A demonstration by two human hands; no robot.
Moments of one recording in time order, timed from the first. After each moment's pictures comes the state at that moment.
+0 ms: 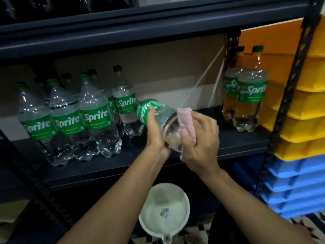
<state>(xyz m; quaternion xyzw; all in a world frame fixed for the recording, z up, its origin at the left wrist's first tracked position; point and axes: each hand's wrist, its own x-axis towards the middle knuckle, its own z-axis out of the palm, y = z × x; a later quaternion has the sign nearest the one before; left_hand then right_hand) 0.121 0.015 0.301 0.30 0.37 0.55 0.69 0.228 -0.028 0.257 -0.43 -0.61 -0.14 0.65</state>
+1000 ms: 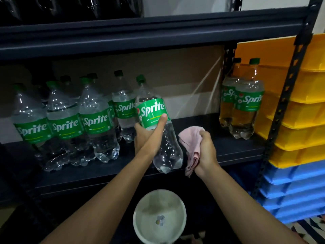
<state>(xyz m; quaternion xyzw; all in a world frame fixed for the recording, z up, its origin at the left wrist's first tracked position) 0.086 0.032 0.294 0.49 0.61 0.52 0.34 0.230 0.004 0.258 -0.41 -0.18 0.56 0.70</state>
